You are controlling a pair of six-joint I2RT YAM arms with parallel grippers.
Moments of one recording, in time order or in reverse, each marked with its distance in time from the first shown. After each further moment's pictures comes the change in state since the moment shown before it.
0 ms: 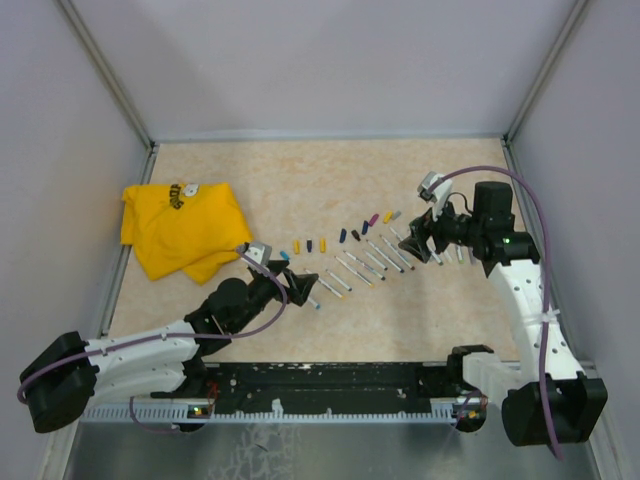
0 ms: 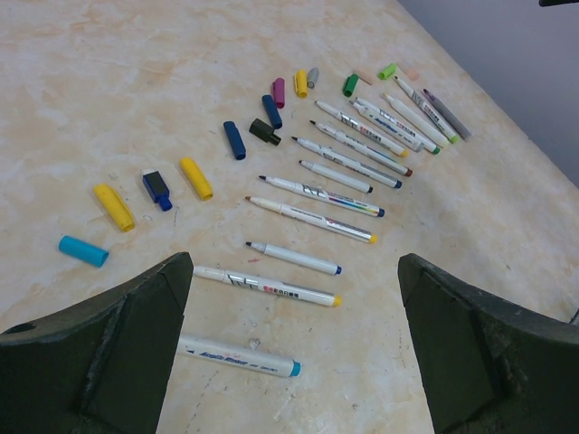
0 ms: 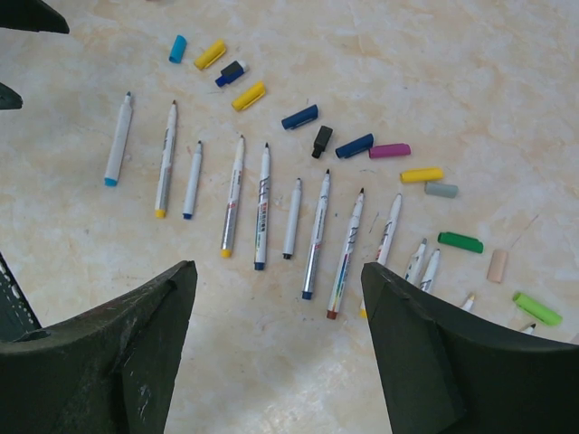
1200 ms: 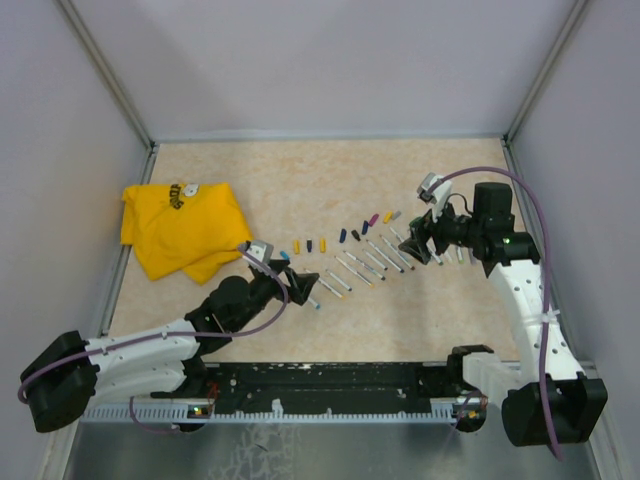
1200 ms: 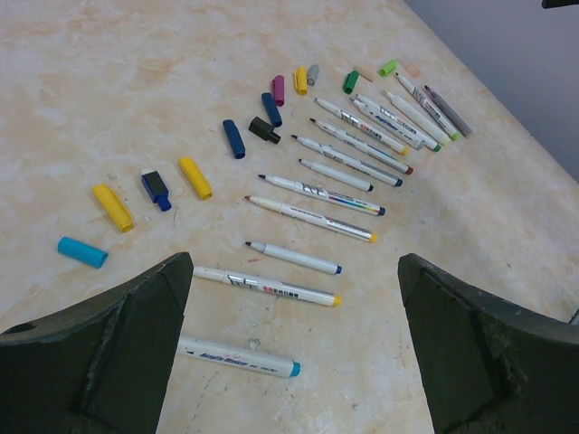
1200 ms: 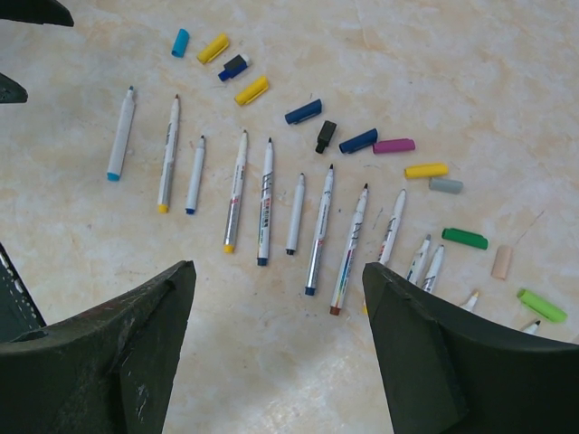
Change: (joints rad) left arm 0.006 0.008 0.016 -0.021 0.010 0.000; right arm 0.000 -0.002 0.000 -0.018 0.000 -0.010
